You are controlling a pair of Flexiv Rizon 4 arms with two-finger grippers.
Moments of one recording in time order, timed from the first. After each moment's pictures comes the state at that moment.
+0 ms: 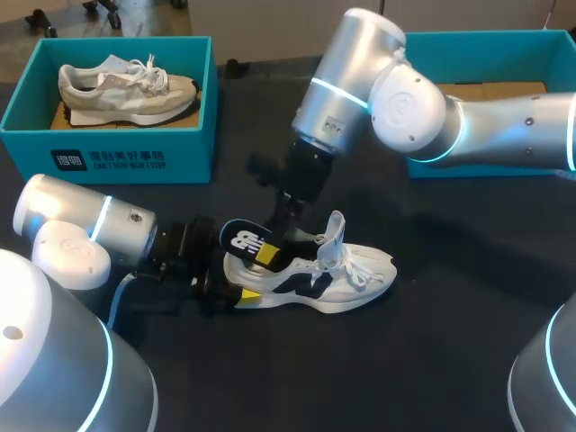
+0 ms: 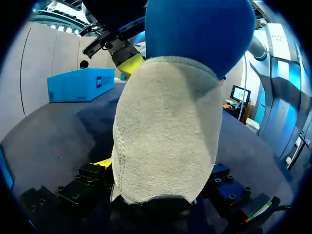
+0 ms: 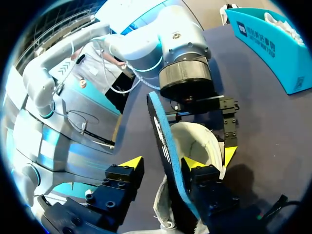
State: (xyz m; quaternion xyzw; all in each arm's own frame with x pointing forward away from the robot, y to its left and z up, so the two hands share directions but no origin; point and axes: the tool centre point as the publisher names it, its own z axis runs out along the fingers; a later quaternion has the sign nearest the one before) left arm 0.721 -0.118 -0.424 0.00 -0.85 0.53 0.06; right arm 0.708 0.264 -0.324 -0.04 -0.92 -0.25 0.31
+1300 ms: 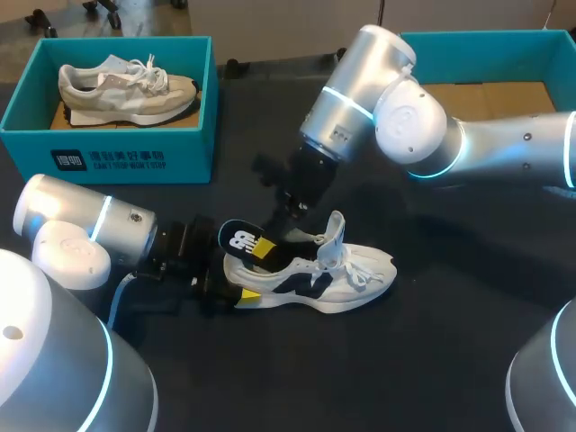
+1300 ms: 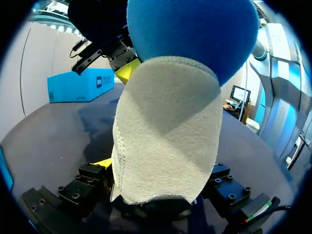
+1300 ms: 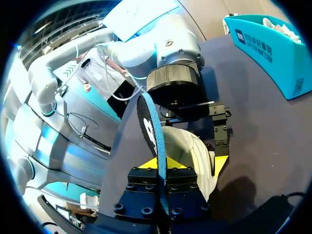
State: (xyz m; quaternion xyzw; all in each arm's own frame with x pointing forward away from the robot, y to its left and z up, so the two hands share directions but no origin) left arm 0.721 -0.118 -0.424 0.00 -0.85 0.53 0.06; right arm 0.722 0.272 -0.340 -0.03 -0.90 -0.30 0.31
